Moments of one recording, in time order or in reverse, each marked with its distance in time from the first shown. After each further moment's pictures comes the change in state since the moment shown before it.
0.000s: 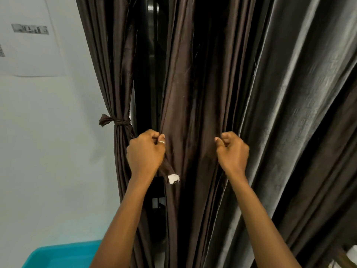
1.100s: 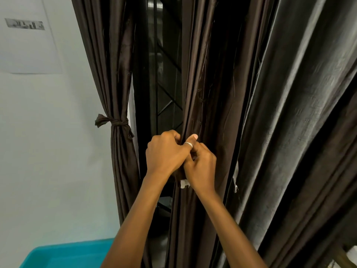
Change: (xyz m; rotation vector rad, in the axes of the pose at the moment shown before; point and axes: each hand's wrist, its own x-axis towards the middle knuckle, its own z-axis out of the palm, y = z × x) left_hand -0.004 0.025 0.027 -0.029 -0.236 0.062; right_hand -0.060 -0.029 0.047 0.319 -0.145 -0.244
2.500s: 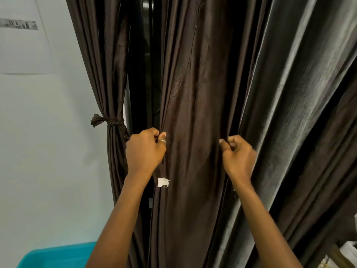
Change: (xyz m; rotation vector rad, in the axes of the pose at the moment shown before) left_hand 0.008 -0.024 -0.020 0.116 0.178 0.081; right_hand 0.038 0.033 -0.081 -0.264 0.238 0.243
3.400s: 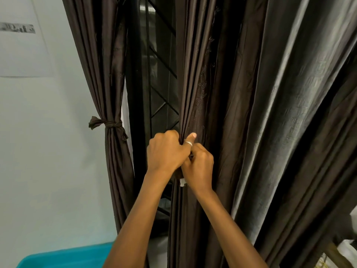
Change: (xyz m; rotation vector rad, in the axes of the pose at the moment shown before) left_hand -0.011 0.044 0.017 0.034 -0.157 0.047; right_hand -0.061 -0.037 0.051 0.124 -0.161 -0.280
